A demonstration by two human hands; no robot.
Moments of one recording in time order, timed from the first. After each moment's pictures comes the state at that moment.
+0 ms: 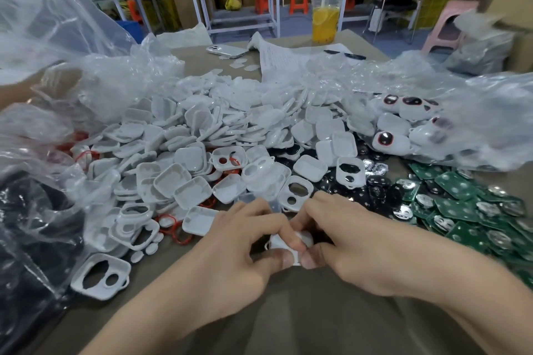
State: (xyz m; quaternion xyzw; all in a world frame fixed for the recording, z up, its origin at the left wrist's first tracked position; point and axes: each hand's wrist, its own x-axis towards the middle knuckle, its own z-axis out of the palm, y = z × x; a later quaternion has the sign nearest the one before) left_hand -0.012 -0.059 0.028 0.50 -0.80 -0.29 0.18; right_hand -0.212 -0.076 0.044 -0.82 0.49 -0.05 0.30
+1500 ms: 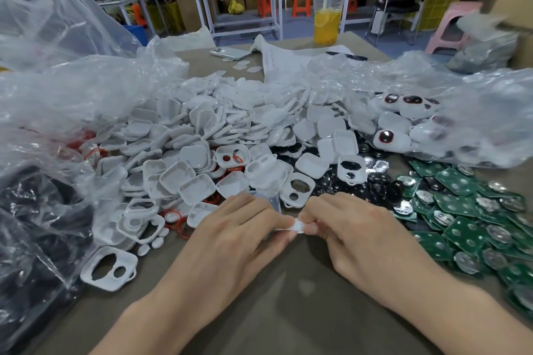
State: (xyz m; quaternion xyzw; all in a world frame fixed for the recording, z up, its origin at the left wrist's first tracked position) left_hand -0.006 -0.057 0.019 0.40 -0.87 0.00 0.27; right_hand -0.214 -0.059 0.018 -0.85 0.46 -0.25 0.04
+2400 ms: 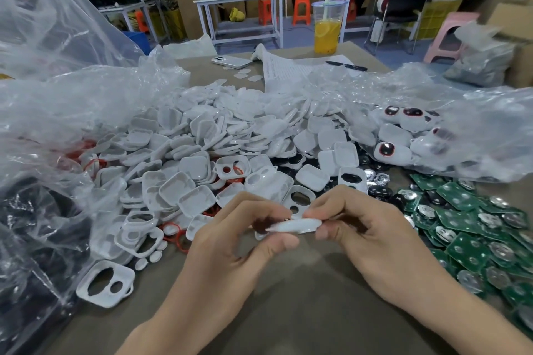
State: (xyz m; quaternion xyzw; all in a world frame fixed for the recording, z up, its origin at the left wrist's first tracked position) left_hand -0.014 -0.055 0.019 0.44 -0.75 -0.17 0.46; right_hand -0.222 -0.073 0.018 -0.71 0.44 -0.42 0.35
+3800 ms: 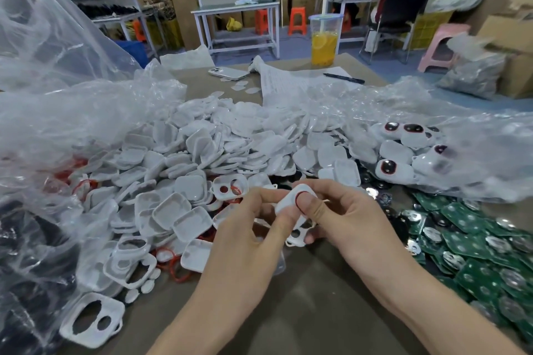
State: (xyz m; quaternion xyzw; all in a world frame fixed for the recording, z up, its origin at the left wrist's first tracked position) left_hand -0.037 -0.093 0.021 0.51 -0.63 -0.33 0.48; right_hand -0.195 -0.109 0.028 -0.50 0.44 -0.51 0.55
